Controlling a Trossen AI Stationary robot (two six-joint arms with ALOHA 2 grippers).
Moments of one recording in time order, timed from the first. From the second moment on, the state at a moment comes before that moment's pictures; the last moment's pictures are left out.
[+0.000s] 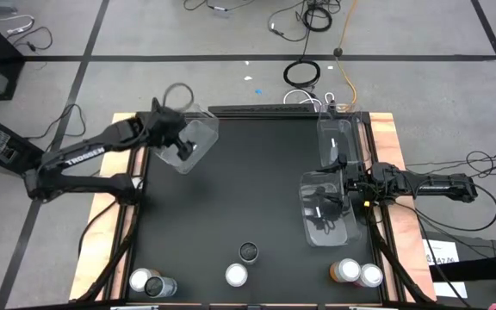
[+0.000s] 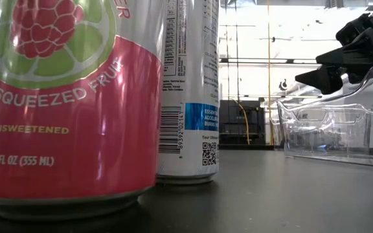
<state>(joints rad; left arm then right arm) 0.59 1.02 0.90 -0.72 -0.13 -0.06 -0.02 0.08 0.04 -0.03 0.02 0.10</state>
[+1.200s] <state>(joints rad) 1.12 1.59 1.13 -0.94 0.07 0.25 -0.02 0.08 0.04 -0.03 0.02 0.10</state>
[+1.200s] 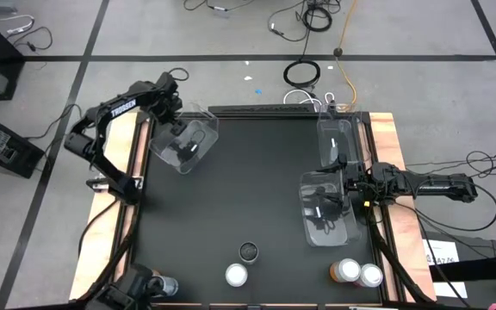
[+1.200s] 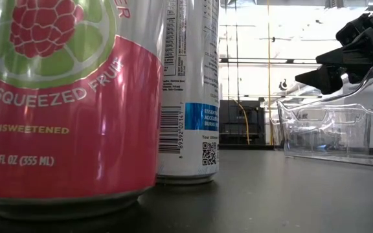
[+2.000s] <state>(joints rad) 1.13 1.58 1.13 -1.04 0.02 0.22 -0.02 0.08 0.04 -0.03 0.02 0.10</state>
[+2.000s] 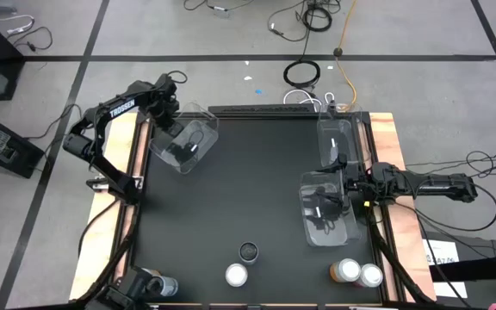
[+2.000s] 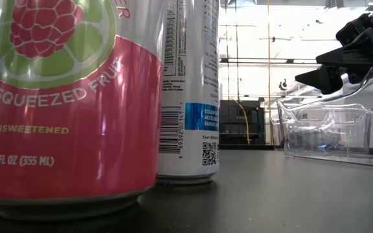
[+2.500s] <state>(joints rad) 1.12 1.57 1.24 -1.23 0.00 0.16 -0.02 0.08 0.04 -0.03 0.02 0.10</state>
